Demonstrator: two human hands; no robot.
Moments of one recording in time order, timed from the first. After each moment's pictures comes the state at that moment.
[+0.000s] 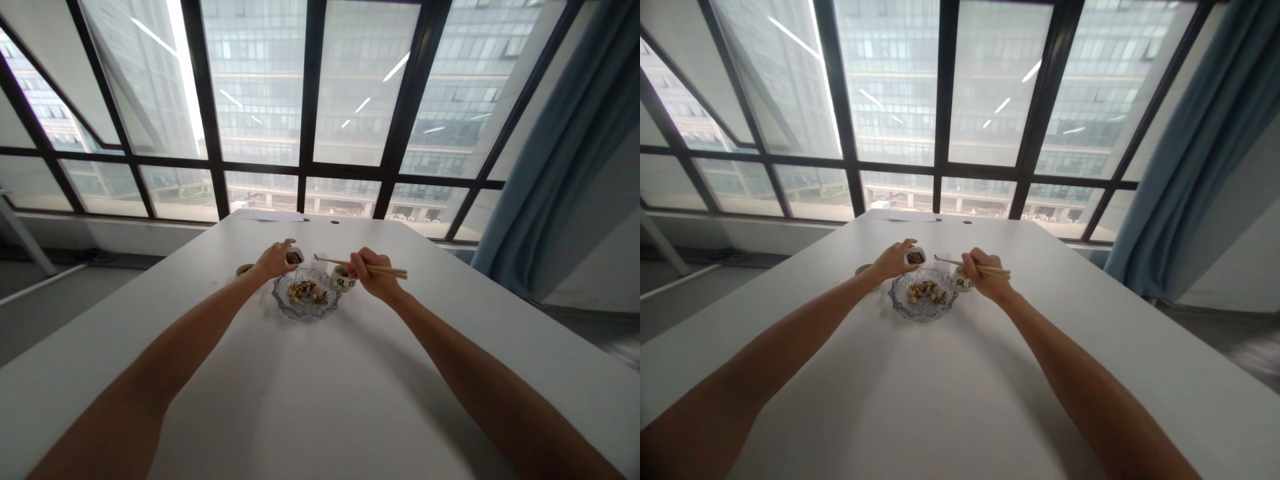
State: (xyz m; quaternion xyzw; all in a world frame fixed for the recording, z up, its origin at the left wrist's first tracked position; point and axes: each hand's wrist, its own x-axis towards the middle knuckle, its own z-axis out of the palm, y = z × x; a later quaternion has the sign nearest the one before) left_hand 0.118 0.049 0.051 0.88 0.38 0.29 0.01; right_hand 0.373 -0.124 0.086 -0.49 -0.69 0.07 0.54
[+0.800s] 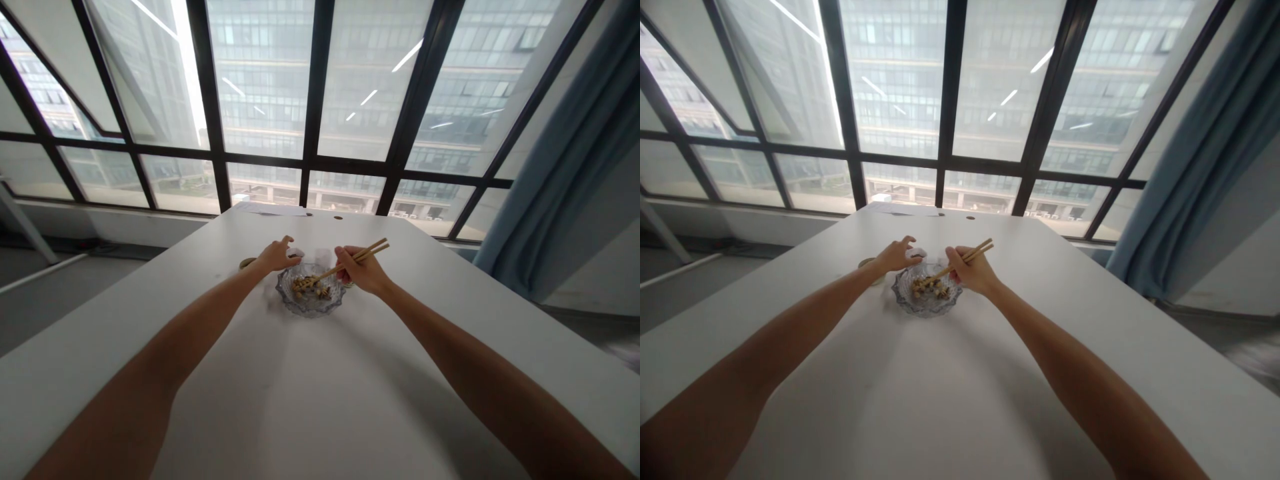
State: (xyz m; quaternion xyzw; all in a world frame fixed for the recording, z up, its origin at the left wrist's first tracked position) left_hand 0.118 0.052 0.049 0.86 0.44 0.25 0.04; right_hand 0.337 -0.114 0.093 -0.49 -0.67 0.24 0.50
